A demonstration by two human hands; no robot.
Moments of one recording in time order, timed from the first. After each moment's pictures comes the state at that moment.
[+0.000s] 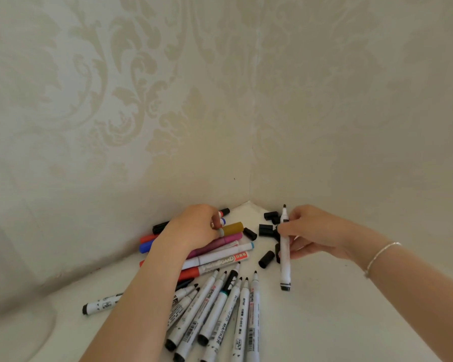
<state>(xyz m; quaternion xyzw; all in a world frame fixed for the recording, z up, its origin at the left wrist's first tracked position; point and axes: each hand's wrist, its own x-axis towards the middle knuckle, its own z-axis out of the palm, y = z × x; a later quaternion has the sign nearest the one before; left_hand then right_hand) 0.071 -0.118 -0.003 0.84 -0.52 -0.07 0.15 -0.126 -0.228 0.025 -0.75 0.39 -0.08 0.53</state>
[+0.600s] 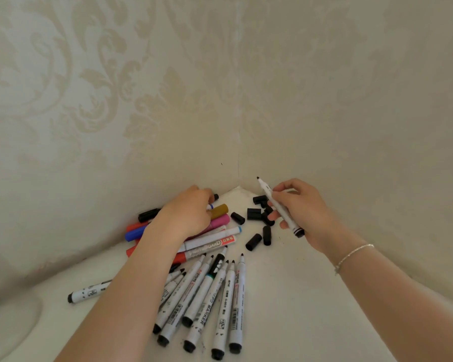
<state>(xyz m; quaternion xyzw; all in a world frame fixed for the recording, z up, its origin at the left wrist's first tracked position) 0.056 -0.128 -0.002 0.85 -0.52 -0.03 0.11 -0.124 -0.234 0.001 -0.64 0.39 -0.32 0.59</state>
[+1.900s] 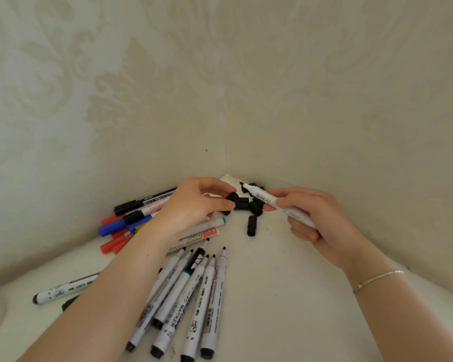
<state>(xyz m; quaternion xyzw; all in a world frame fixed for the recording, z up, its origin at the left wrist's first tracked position) 0.010 -0.146 -0.009 0.72 -0.41 -0.27 0.49 -0.173 -0.254 -0.029 -0.60 0.27 -0.29 0.70</state>
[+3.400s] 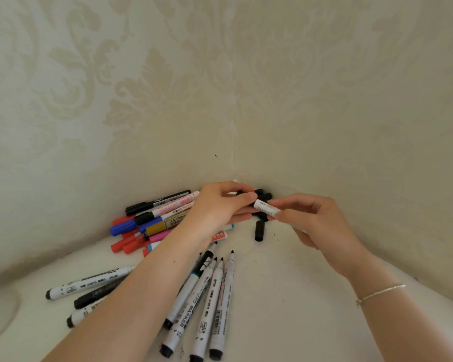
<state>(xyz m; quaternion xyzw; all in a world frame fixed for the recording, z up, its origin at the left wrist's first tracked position) -0.016 -0.150 -0.005 0.64 -0.34 -0.36 0.59 -0.166 -0.238 -0.023 -0.68 0.28 -0.32 0.60</state>
